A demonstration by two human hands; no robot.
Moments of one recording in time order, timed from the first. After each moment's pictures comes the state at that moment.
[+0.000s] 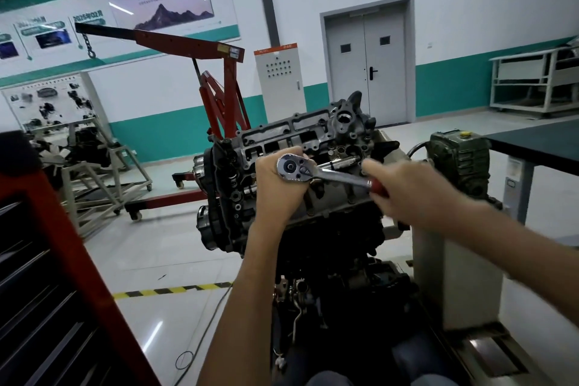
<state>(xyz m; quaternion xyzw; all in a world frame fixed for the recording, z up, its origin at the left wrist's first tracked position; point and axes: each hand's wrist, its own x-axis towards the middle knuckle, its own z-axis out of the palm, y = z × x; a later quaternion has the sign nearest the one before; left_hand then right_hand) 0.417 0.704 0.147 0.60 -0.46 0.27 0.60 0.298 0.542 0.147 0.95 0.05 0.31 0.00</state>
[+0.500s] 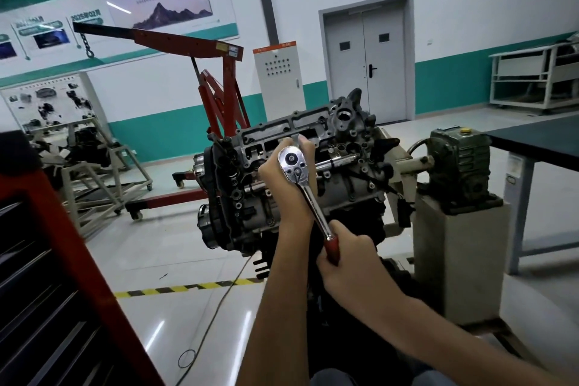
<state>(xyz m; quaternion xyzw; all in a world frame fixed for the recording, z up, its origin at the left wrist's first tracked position) 0.403 0.675 0.138 0.51 -0.30 0.30 0.75 0.298 0.639 0.067 0.87 0.00 0.31 -0.38</state>
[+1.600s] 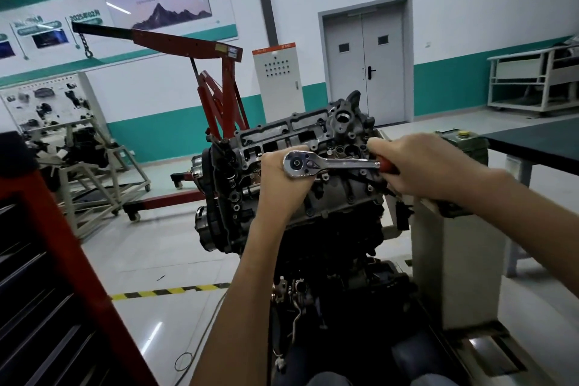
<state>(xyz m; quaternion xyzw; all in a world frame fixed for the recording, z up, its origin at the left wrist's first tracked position) 0.419 0.701 0.149 0.62 -0.47 0.31 0.55 0.297 0.525 0.176 0.95 0.06 0.31 0.07</state>
